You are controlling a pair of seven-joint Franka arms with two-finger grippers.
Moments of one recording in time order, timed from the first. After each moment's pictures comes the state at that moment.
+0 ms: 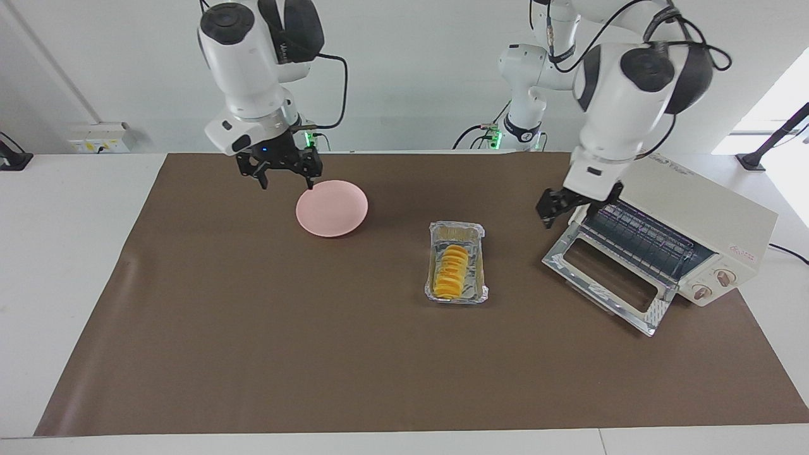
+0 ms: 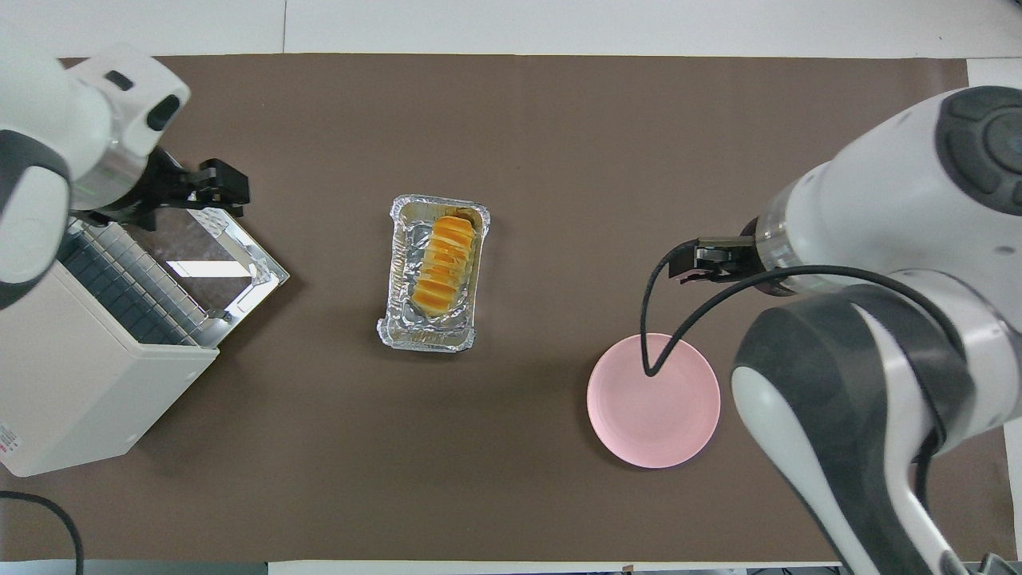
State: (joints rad) left arm -0.31 0.11 0.15 -1.56 0.03 1.63 -0.26; right arm 0.26 0.01 0.07 -1.76 0.01 1.74 0.42
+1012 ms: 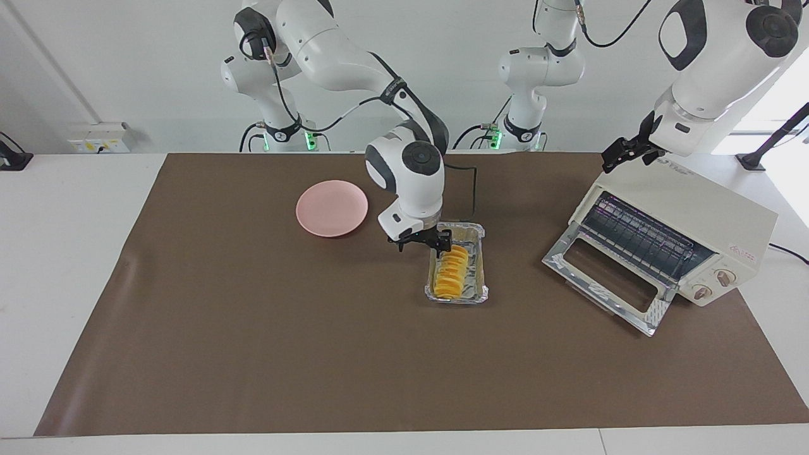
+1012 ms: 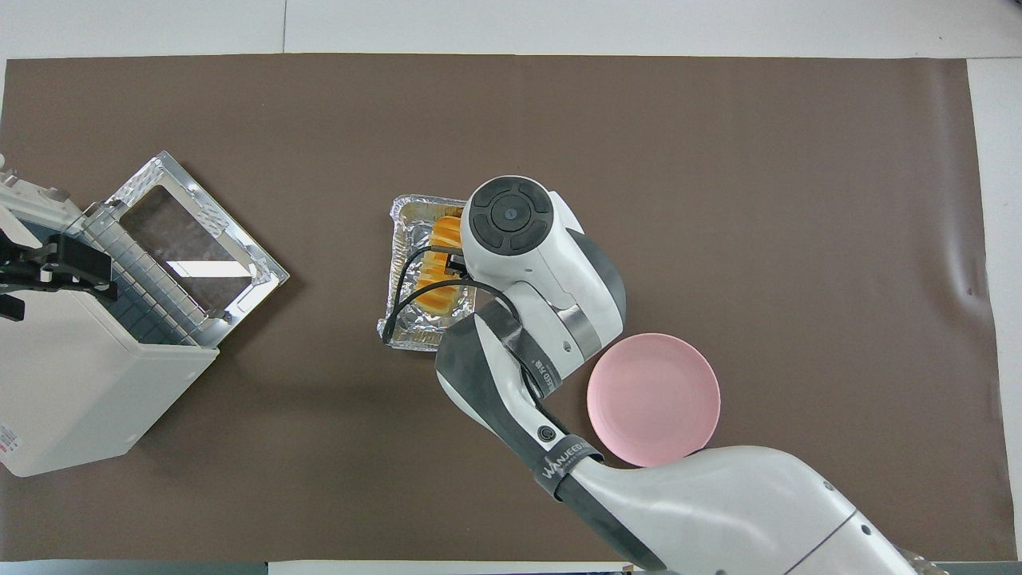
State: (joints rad) left arm -0.08 -0.01 0.06 -1.64 0.01 1.42 -0.15; right arm 0.59 0.58 0.07 -1.53 0.01 2.10 0.89
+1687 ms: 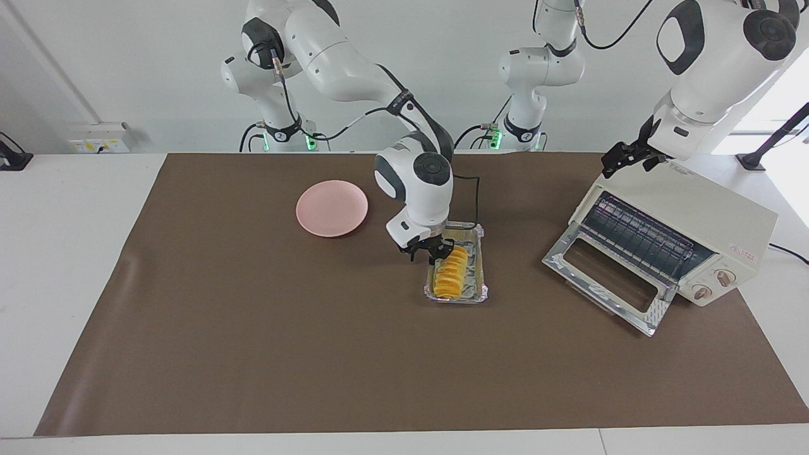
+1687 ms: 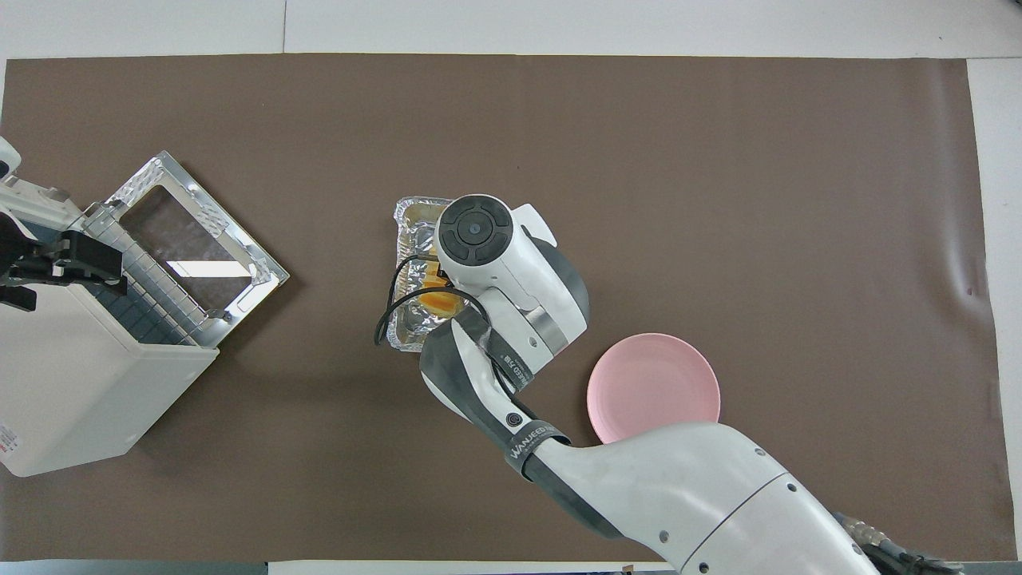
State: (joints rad) left arm -0.07 0.00 0.04 -1.64 0.01 1.45 -0.12; right arm 0.60 0.61 0.06 -1.50 -0.03 2.10 0.90
